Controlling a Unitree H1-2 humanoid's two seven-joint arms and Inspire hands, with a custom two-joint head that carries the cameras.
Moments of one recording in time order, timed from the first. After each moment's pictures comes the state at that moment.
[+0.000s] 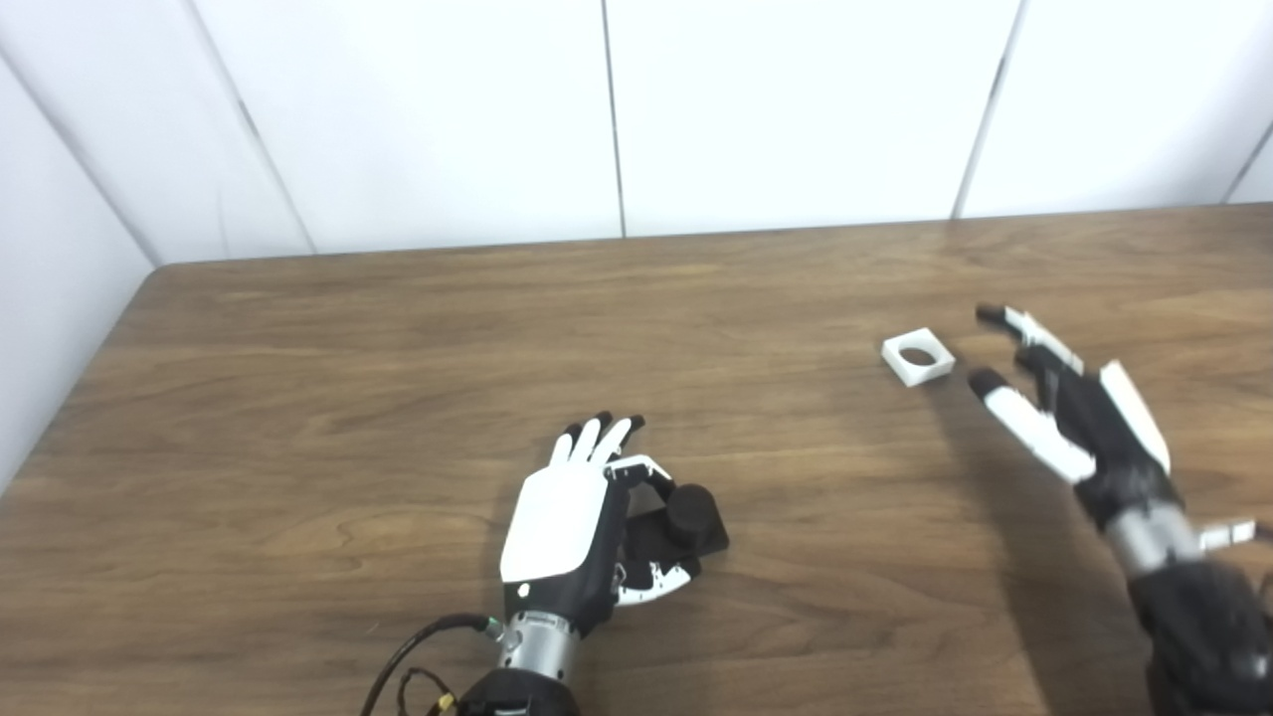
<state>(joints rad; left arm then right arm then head) 0.09 0.05 -0.48 -0.33 1.00 0.33 0.00 -0.13 -0.32 -0.06 -0.24 -0.18 0.18 0.12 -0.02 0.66</state>
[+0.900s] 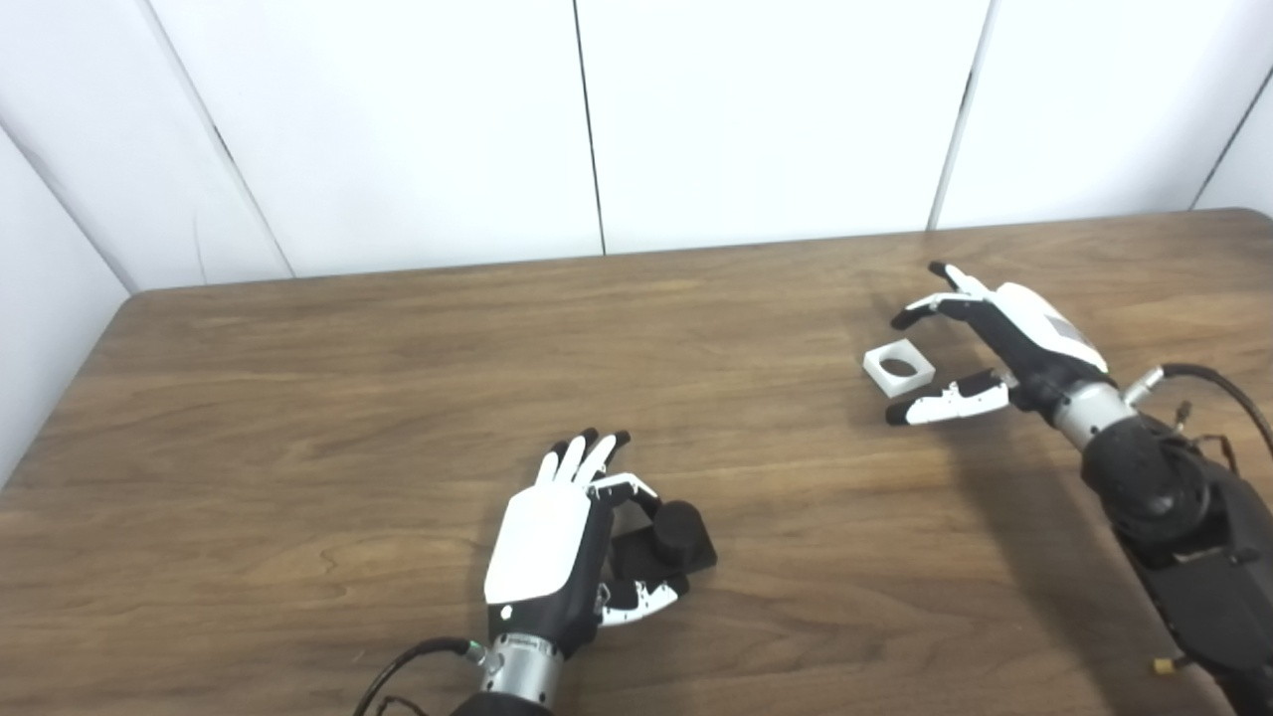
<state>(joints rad) 0.09 0.05 -0.44 -0.31 0.98 0.26 0.00 -0.38 -0.51 0.17 0.09 -0.52 0.14 0.21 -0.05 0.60</state>
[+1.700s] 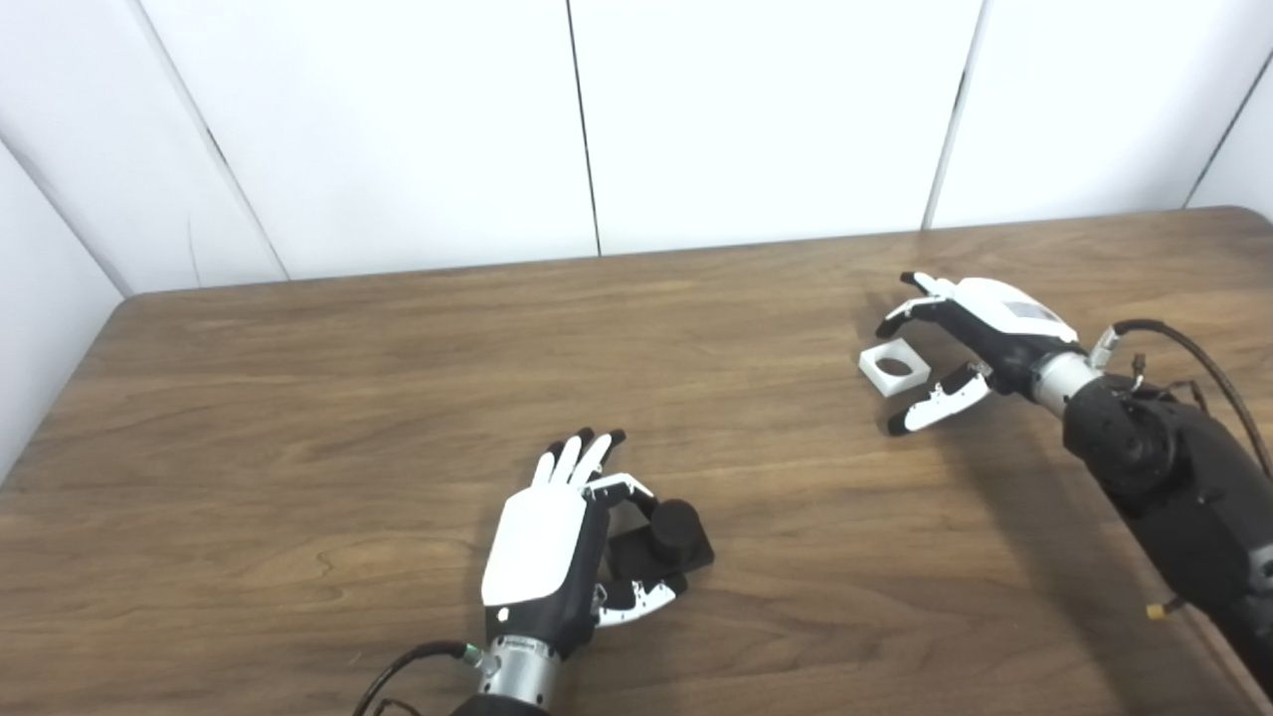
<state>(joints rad) 0.09 0.05 -0.44 -0.29 0.97 0.25 0.03 -0.49 -0.58 0.27 0.20 -0.63 0.08 0.30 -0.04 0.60</state>
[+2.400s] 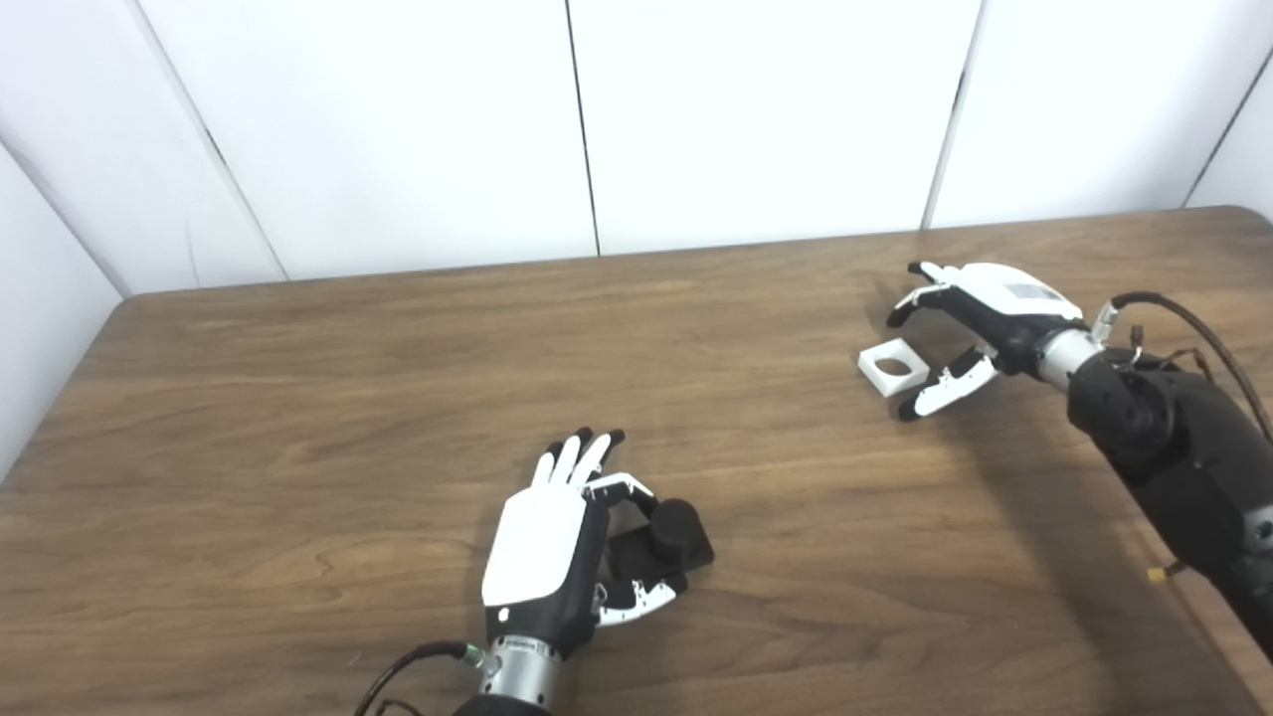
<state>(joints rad) 0.09 0.05 -0.44 -0.29 0.97 0.26 0.03 -0.55 -0.58 0.29 0.29 -0.66 0.06 0.31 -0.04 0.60</state>
